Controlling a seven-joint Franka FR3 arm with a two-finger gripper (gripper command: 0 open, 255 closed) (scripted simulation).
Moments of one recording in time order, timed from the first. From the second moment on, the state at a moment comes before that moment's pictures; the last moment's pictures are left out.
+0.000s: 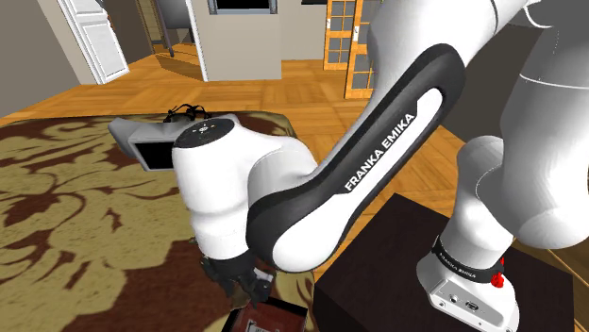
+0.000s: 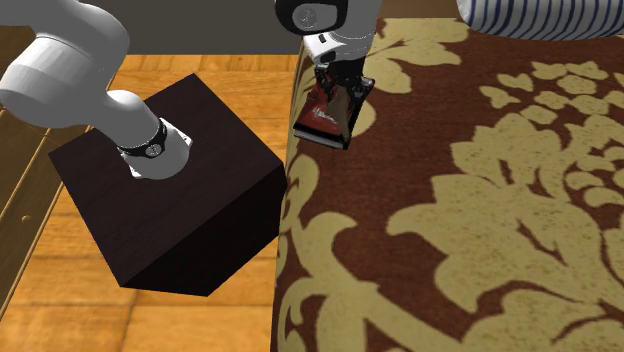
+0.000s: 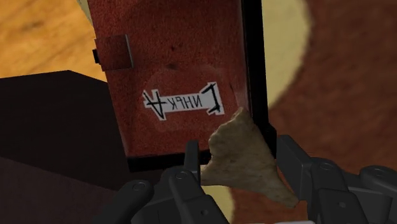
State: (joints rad) arm 0.64 0.07 0.33 -2.31 0.03 2.39 2.12
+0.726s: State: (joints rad) arm 0.76 0.12 0.42 -2.29 -0.01 2.41 2.37
